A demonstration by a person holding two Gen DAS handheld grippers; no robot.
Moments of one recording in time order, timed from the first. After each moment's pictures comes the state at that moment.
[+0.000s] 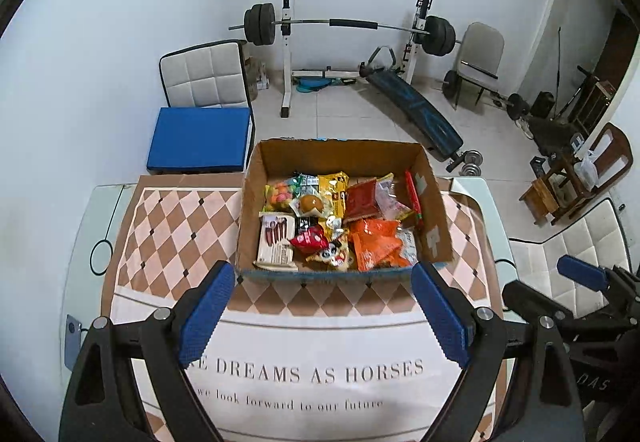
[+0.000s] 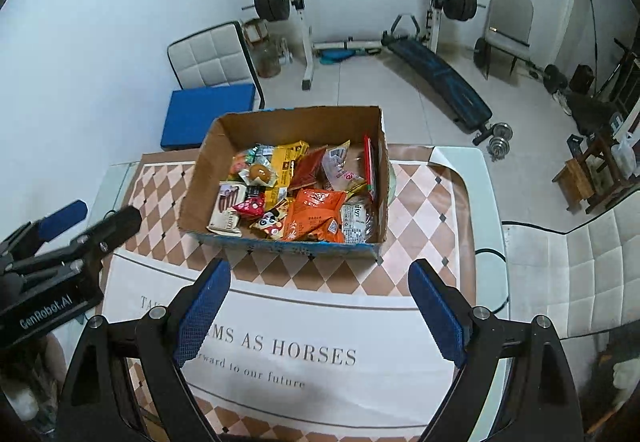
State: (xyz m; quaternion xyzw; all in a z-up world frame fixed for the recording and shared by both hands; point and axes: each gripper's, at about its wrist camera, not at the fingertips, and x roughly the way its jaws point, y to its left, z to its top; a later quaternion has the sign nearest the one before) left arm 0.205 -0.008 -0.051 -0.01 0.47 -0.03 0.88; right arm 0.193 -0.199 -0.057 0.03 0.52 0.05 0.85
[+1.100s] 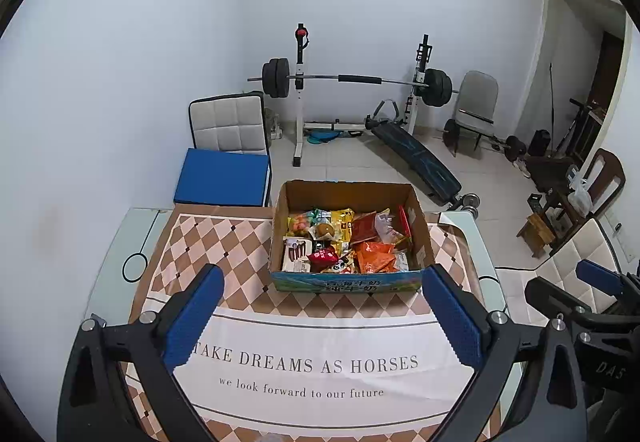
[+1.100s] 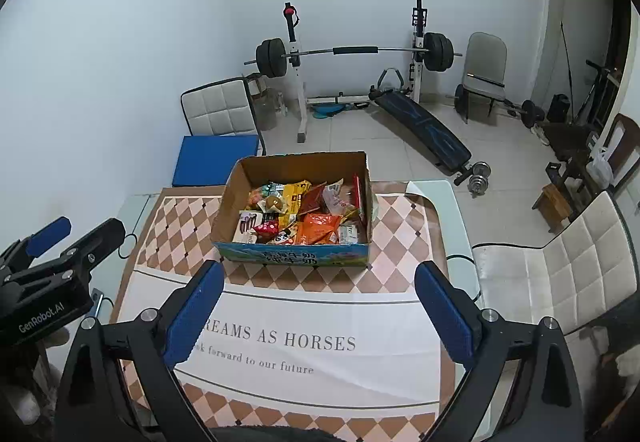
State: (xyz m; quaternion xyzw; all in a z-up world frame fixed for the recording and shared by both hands) left arm 0.101 0.011 0.015 -0.01 0.38 -0.02 0.93; right arm 0.064 -0.190 0.036 0.04 0.42 0.03 0.90
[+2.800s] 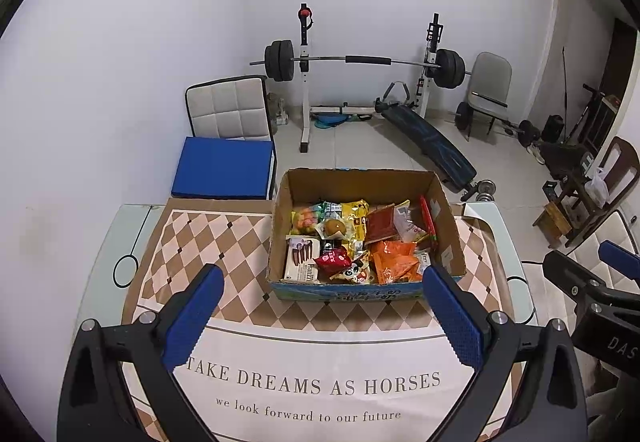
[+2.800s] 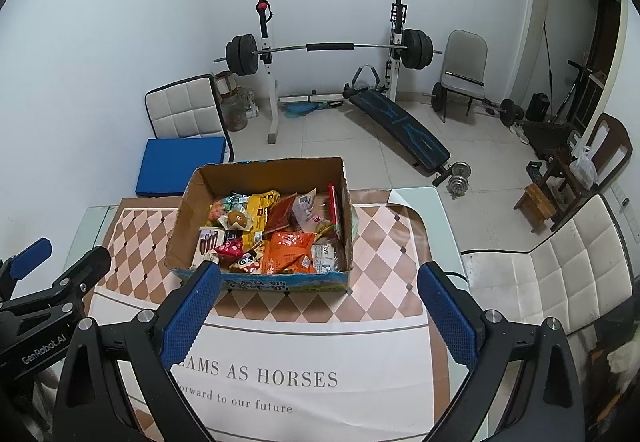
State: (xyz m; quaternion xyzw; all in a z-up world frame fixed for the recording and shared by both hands) left arm 0.168 0.007 -0.038 0.00 0.40 0.00 0.92; right arm 0.146 -0.196 -0.017 0.02 0.43 -0.02 0.90
